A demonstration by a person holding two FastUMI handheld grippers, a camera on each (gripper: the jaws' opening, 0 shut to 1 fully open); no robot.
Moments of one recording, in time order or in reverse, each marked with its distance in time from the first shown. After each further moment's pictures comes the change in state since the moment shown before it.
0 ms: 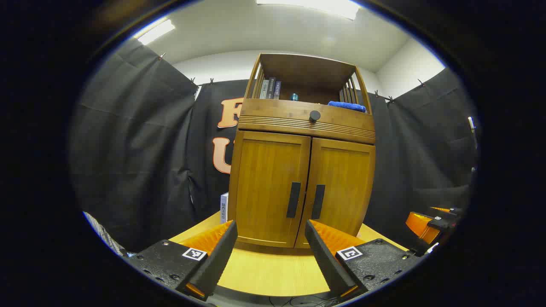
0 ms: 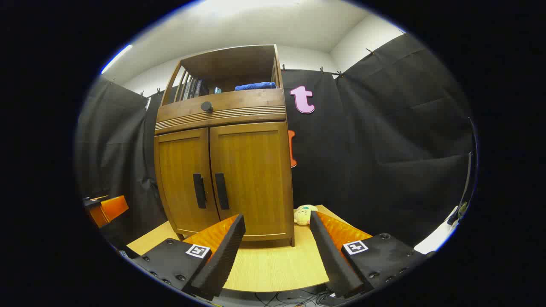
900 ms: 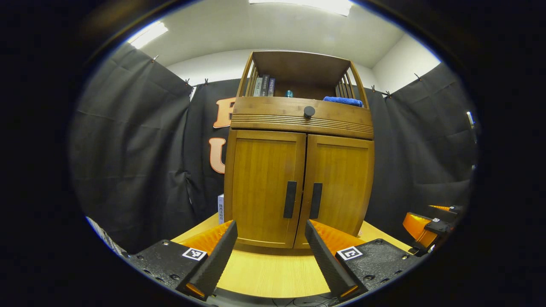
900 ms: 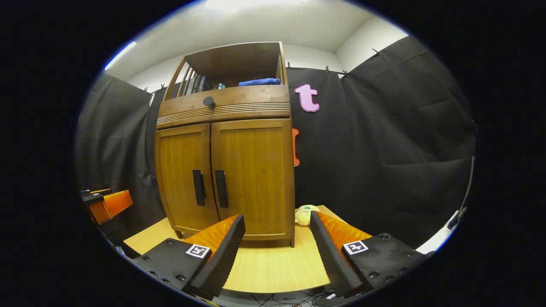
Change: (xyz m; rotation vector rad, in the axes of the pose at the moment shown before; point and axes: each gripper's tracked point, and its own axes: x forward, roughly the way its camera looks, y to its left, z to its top) left arm 0.020 -0.004 0.002 0.043 0.003 -0.012; right arm 0.020 0.017 -0.005 -0.029 0.009 0.023
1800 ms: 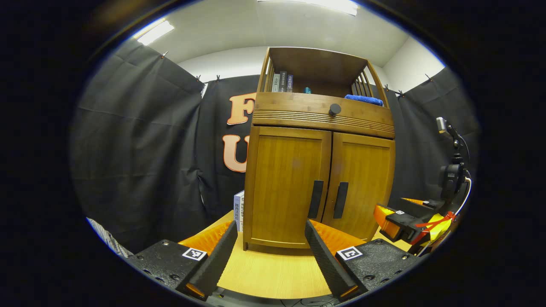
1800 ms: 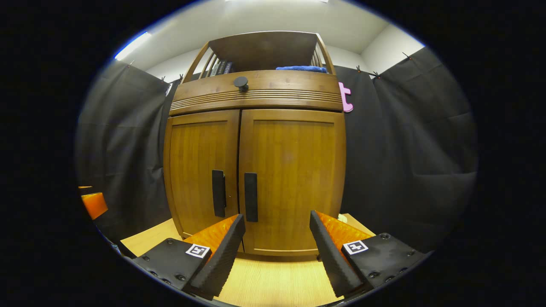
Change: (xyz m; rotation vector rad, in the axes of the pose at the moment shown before) left arm 0.015 0.065 -0.007 -0.018 0.031 0.073; right arm 0.116 0.101 -0.002 -0.074 -0.012 0.118
